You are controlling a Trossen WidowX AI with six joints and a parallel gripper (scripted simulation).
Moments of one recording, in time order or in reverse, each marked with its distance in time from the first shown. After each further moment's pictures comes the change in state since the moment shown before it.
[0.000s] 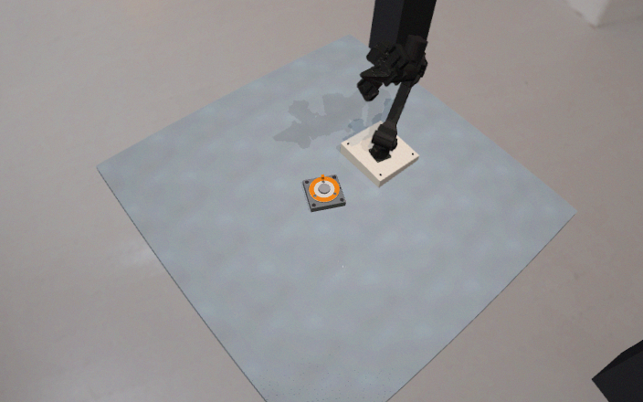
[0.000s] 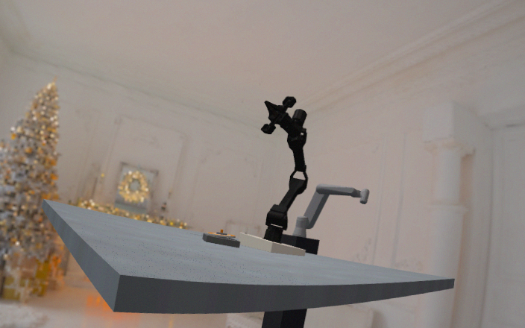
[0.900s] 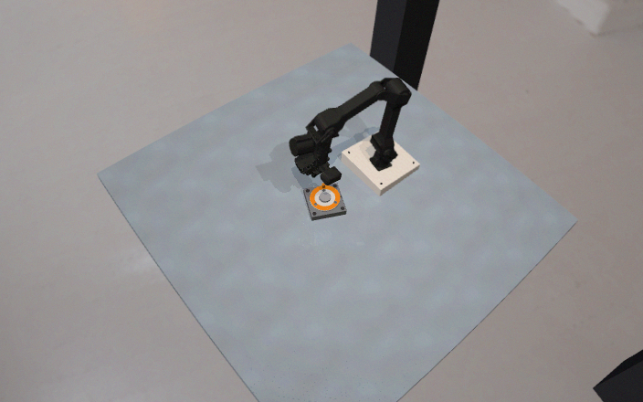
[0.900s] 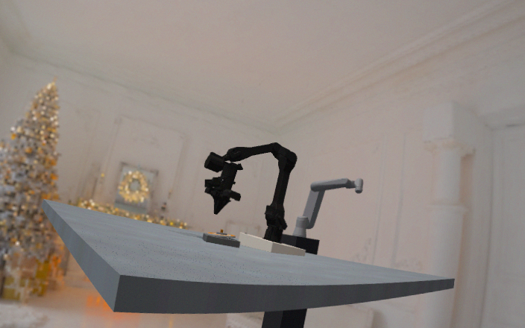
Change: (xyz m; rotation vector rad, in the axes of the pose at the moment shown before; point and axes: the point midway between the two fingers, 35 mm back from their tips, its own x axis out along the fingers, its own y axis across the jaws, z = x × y) arm -0.069 -0.442 -0.025 -0.966 1.542 -1.126
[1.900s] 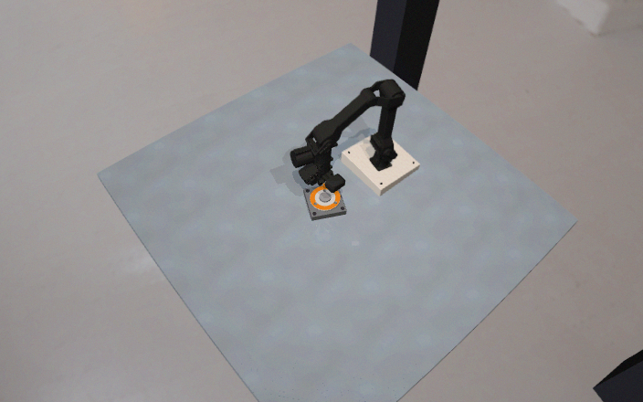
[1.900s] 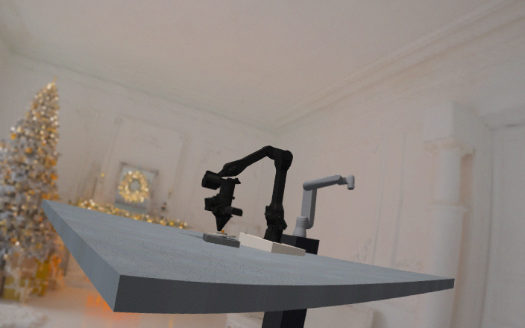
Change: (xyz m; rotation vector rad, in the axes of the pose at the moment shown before) arm 0.061 0.005 -0.033 -0.049 0.110 0.061
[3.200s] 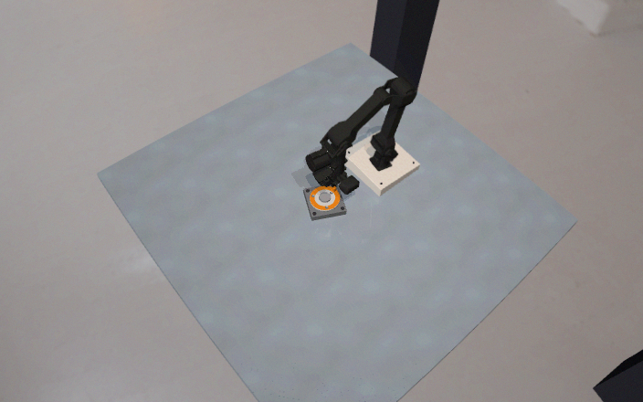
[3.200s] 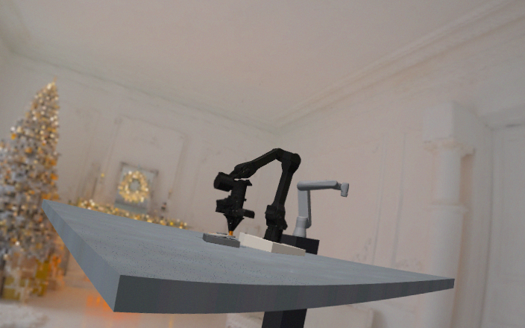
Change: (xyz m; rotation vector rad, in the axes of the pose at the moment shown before) arm -0.001 0.035 -0.032 0.004 -0.001 -0.001
